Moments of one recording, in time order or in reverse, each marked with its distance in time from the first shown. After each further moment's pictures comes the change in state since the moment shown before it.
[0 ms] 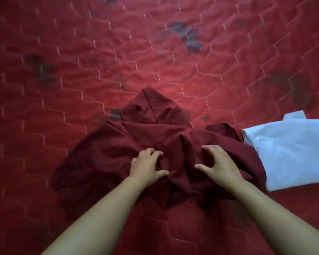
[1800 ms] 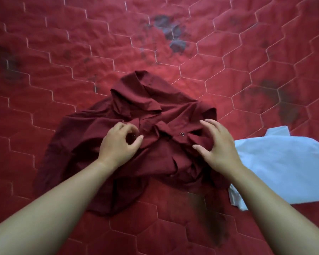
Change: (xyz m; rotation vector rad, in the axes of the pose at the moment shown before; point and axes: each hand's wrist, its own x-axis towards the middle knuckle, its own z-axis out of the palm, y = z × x) left_hand 0.065 0.039 -0.060 -0.220 0.419 0.038; right_hand 0.071 0.021 -0.087 -0.022 0.151 -0.143
